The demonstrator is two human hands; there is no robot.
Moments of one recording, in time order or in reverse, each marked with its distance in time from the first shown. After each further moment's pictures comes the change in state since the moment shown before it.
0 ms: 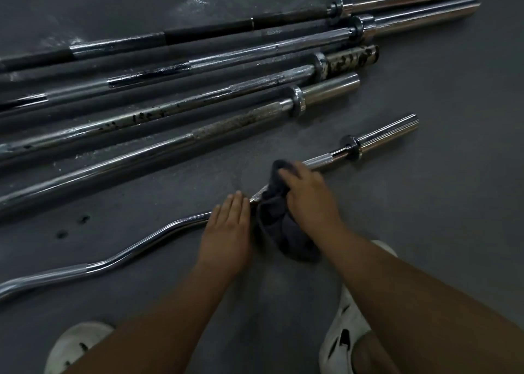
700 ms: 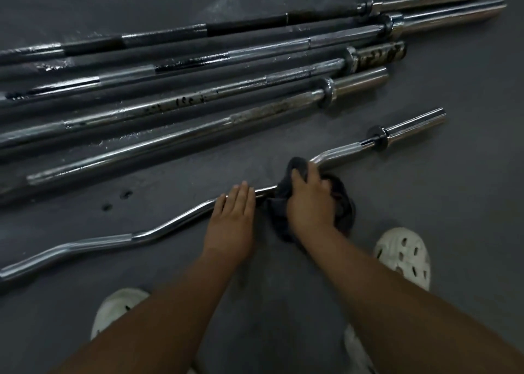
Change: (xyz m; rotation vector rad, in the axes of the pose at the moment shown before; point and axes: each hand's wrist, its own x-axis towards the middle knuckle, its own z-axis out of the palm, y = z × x) left_hand -0.038 -0.048 0.002 0.040 0.008 -0.022; right_hand -0.039 -0.083 0.015 -0.163 -0.057 0.175
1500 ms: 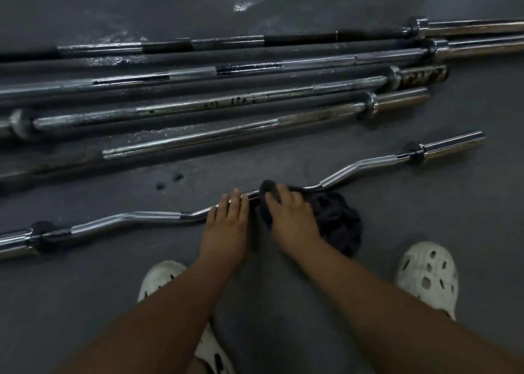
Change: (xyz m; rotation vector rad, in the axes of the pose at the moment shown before) left_hand -0.063 -0.057 -0.010 -0.015 -0.143 -0.201; right_hand -0.049 -0.080 0.022 -0.124 -0.074 -0.494
